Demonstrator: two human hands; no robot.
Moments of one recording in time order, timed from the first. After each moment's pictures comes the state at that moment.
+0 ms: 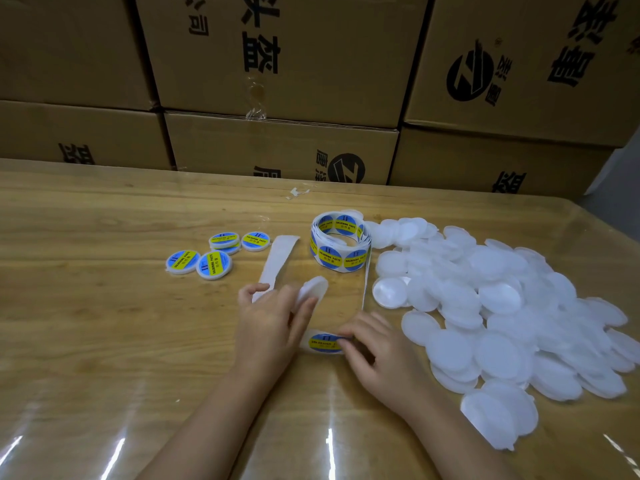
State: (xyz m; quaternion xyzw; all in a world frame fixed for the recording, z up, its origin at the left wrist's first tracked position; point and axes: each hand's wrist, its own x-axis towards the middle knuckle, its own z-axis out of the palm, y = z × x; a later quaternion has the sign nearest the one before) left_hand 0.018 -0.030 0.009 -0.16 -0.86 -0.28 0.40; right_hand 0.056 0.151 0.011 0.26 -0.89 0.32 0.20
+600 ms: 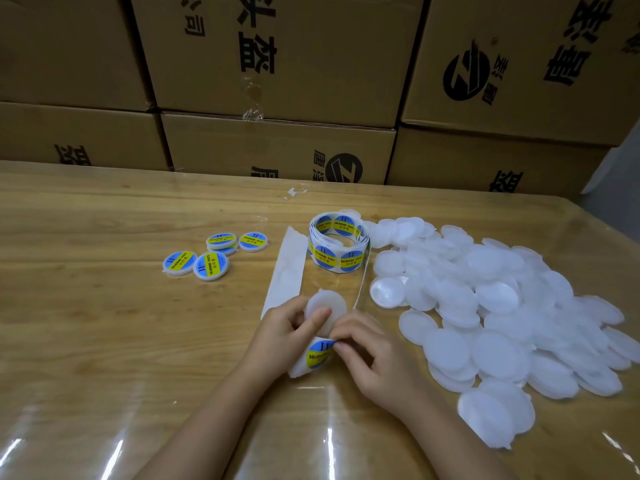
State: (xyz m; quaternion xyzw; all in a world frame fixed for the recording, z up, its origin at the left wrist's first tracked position) left_hand 0.014 -0.020 -0.006 -0.14 -0.81 -0.57 0.10; right_hand 0.057 0.149 0.009 0.29 -0.84 0.42 0.18
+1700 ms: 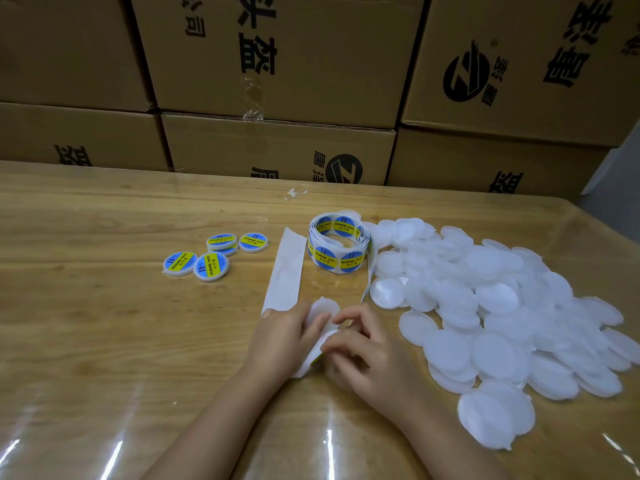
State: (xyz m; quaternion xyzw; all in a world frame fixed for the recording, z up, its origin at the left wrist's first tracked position) left_hand 0.017 -0.016 -0.004 -0.12 -0.93 -0.32 0.11; right_hand 0.062 0.143 0.013 0.28 -0.86 0.35 0.25
